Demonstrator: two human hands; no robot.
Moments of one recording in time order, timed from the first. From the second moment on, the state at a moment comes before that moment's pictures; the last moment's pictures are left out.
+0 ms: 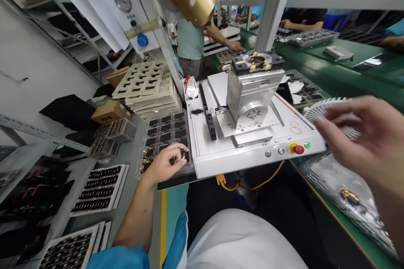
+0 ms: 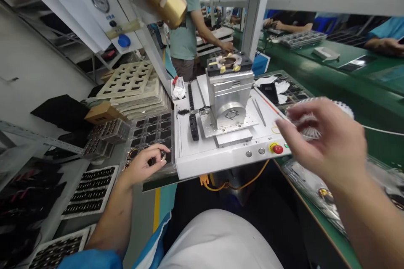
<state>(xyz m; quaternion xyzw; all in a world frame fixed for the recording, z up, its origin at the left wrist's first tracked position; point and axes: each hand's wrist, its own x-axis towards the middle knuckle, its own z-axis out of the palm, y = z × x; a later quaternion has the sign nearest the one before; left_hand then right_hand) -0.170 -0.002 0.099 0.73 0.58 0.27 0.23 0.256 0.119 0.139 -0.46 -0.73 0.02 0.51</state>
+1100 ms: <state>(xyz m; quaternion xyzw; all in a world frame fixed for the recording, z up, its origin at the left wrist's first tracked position) -0.016 0.202 0.244 0.84 0.45 0.31 -0.01 0.268 0.127 0.139 -0.33 -0.67 0.38 0.54</state>
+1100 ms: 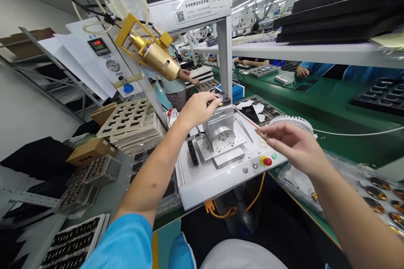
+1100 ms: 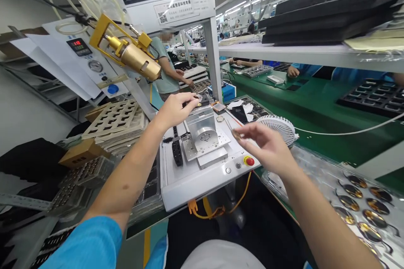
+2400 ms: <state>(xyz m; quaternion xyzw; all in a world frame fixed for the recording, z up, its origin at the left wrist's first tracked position) 0.047 0.002 -0.027 0.31 0.39 0.48 0.72 0.250 0.029 -0.003 -0.38 -0.75 0.34 0.42</state>
